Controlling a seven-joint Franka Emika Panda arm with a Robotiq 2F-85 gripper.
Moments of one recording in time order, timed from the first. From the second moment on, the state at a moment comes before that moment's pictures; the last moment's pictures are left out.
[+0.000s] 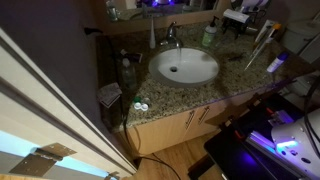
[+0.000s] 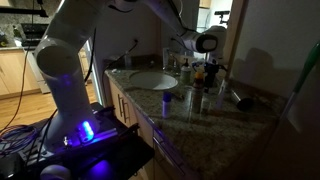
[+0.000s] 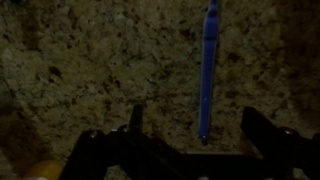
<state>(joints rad) -0.19 0.64 -0.28 -1.66 0.17 2.28 0.83</state>
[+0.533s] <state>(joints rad) -0.19 0.64 -0.28 -1.66 0.20 2.31 0.91</state>
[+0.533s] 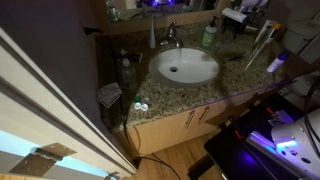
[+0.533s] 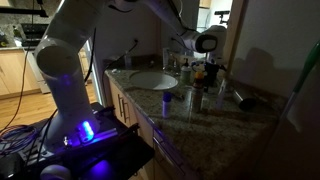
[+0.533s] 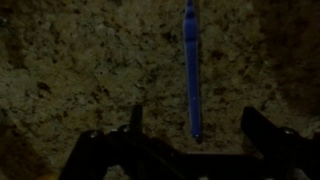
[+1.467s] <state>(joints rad) -0.19 0.64 -0.27 -1.66 0.20 2.33 0.92</state>
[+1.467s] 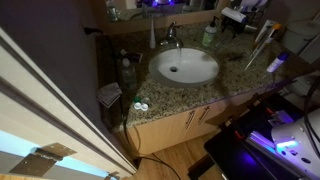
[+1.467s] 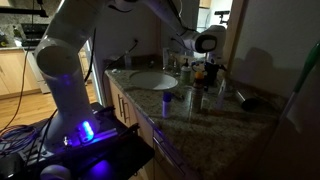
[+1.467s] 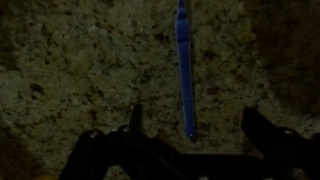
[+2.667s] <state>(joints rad) -0.21 0.43 -0.30 -1.67 0.19 2.35 0.84</state>
